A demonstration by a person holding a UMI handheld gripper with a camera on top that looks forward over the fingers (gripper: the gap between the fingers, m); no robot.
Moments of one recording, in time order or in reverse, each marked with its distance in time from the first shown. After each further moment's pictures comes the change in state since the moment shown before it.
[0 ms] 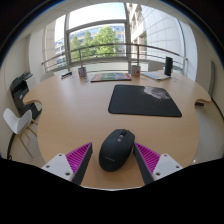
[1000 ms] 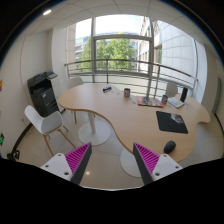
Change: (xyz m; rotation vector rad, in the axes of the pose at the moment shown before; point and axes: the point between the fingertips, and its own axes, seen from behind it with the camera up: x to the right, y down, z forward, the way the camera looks) arm -0.328 -0.067 -0.271 0.070 -0.078 -0.117
